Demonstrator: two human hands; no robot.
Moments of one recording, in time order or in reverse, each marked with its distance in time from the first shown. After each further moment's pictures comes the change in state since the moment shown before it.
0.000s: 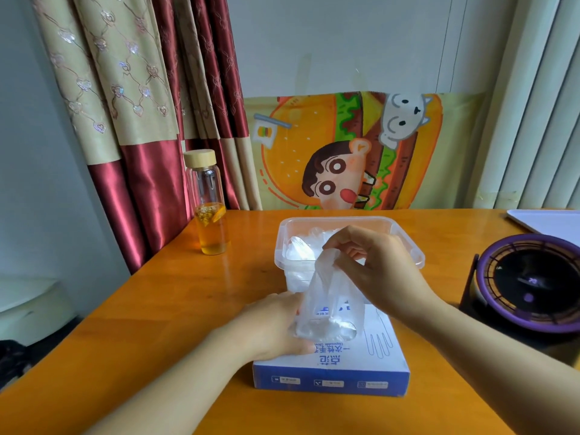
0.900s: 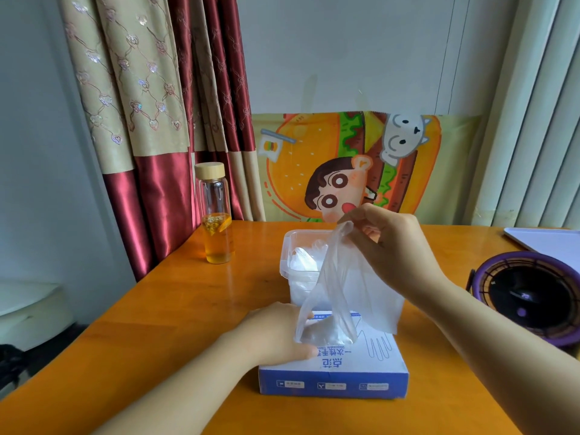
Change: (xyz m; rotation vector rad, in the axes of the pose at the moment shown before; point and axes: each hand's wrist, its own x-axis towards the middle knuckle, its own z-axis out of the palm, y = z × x) left_hand -0.002 0.002 -0.004 0.039 -0.041 -0.053; right_hand 0.025 -0.009 -0.023 -0.104 0.203 -0.130
